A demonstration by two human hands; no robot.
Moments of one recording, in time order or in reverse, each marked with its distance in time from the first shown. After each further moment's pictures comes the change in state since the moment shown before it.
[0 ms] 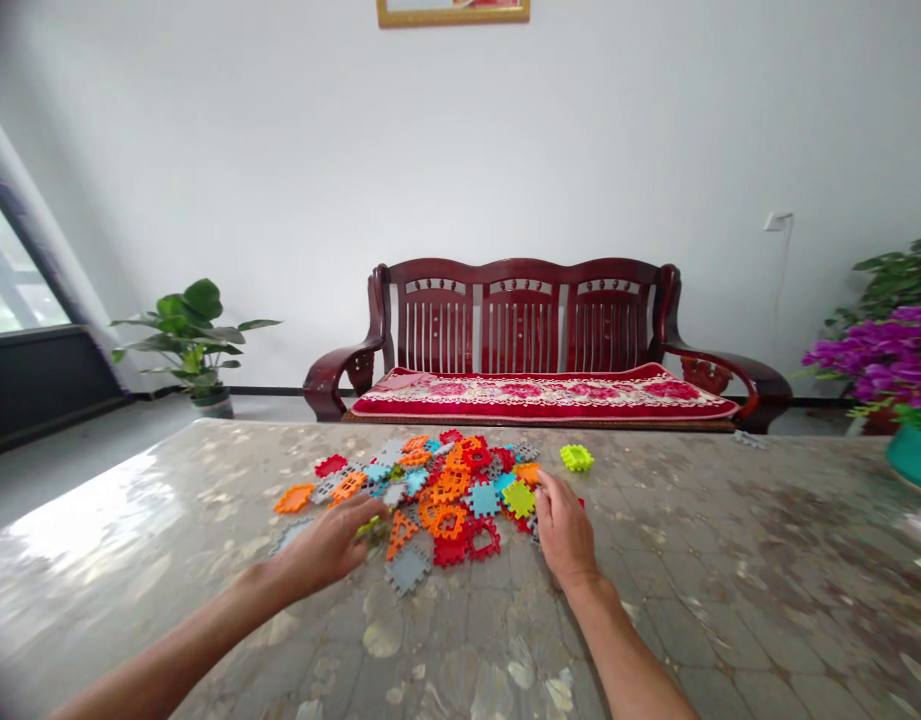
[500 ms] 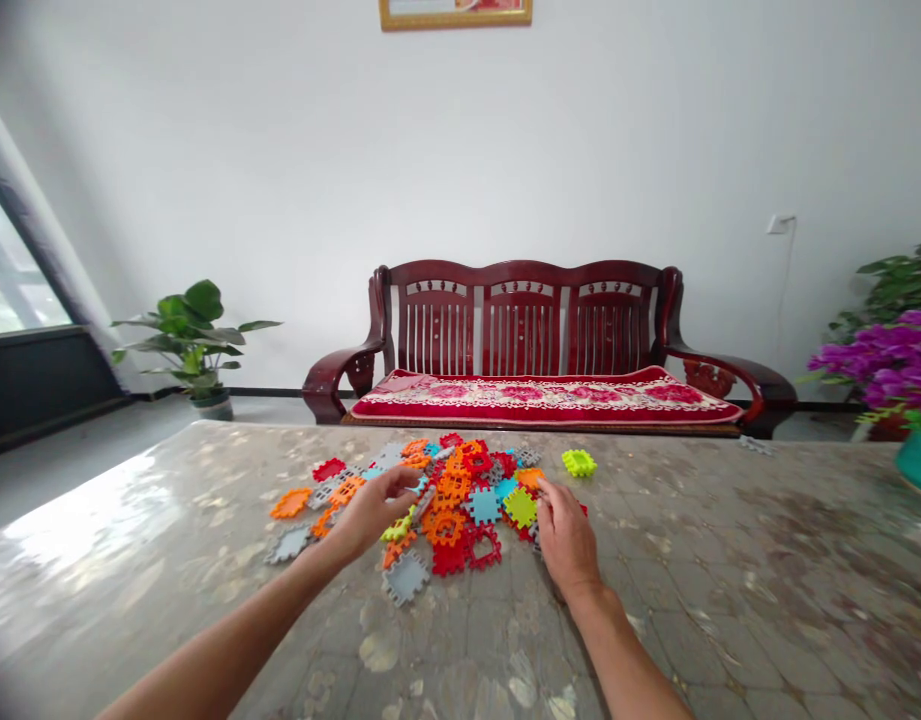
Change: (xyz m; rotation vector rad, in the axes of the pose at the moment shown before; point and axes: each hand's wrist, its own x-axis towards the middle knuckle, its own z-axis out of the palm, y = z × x) left_hand 0.068 0.008 0.032 -0.611 0.310 -0.171; right_hand 0.000 0.002 0.001 -0.006 -0.009 0.005
